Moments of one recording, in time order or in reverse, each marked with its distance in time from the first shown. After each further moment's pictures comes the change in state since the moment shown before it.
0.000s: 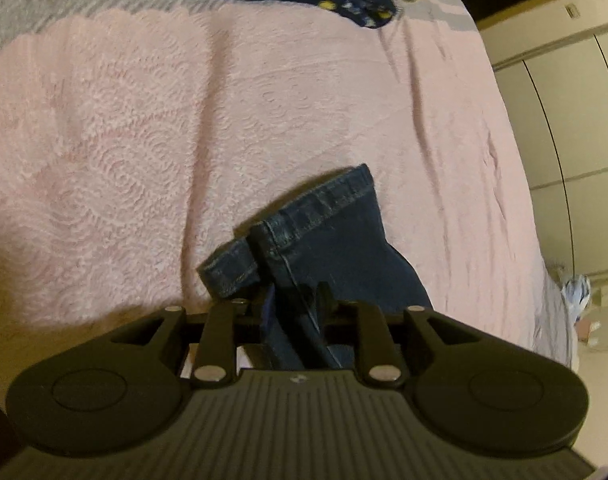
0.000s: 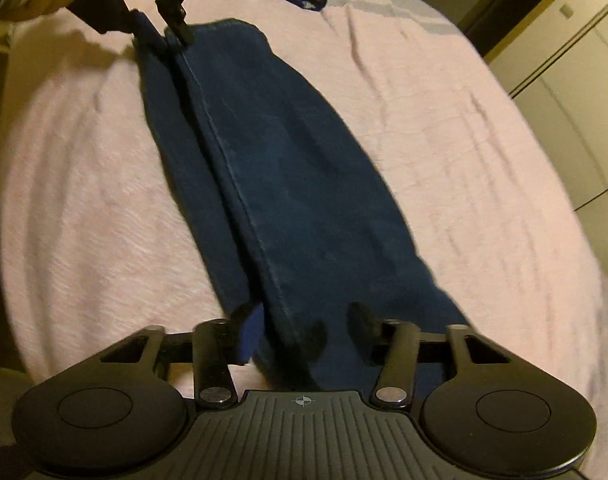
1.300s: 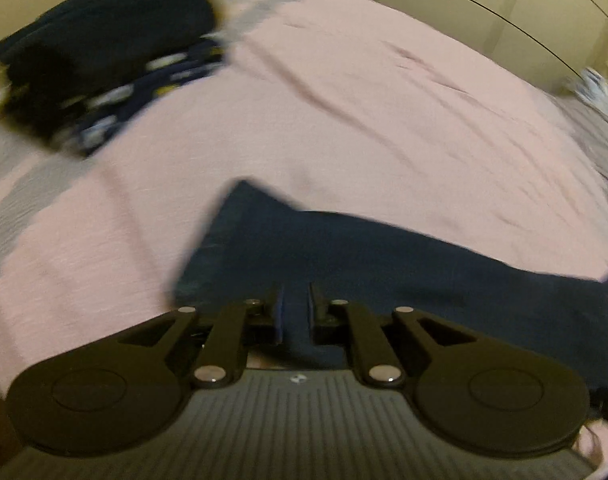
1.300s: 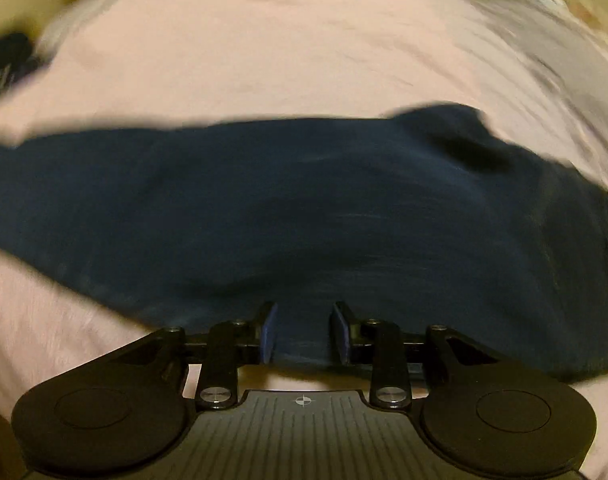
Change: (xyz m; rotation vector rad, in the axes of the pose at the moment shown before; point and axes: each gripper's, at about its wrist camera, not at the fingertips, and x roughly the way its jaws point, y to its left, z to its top) left arm -0.022 -0.105 -0.093 0.816 -0.115 0.144; right arm -0.021 -0.135 -0.130 0.945 0.155 -0.051
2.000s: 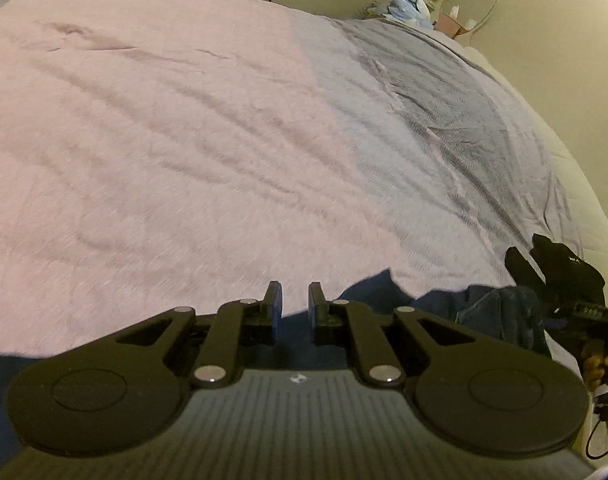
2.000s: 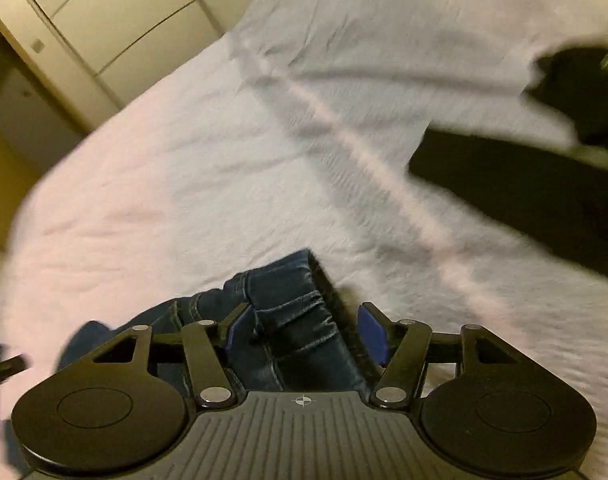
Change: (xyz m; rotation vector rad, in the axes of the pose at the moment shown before) left arm 0.093 -0.338 0.043 0.214 0.113 -0.443; right arm -0.007 -0.436 0.058 0.586 -0.110 0.253
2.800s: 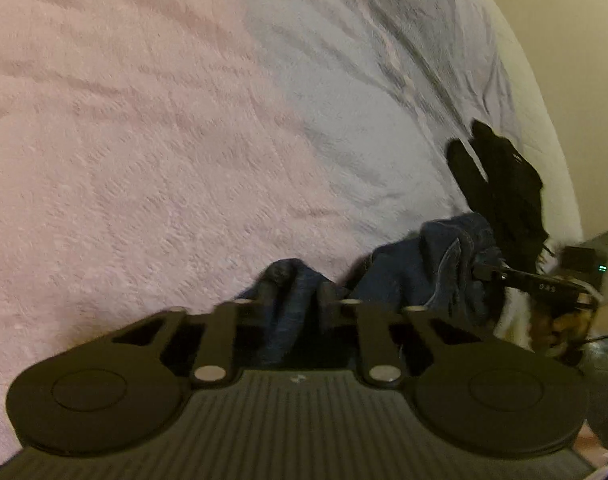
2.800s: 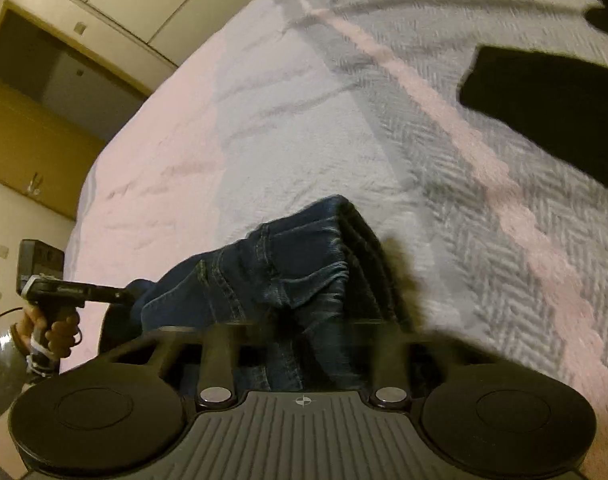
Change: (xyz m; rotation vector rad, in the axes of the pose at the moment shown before) left arm 0.148 -0.036 0.042 0.041 0.422 -0.291; right arm 0.010 -0.015 -0.005 -0.032 0.101 0.138
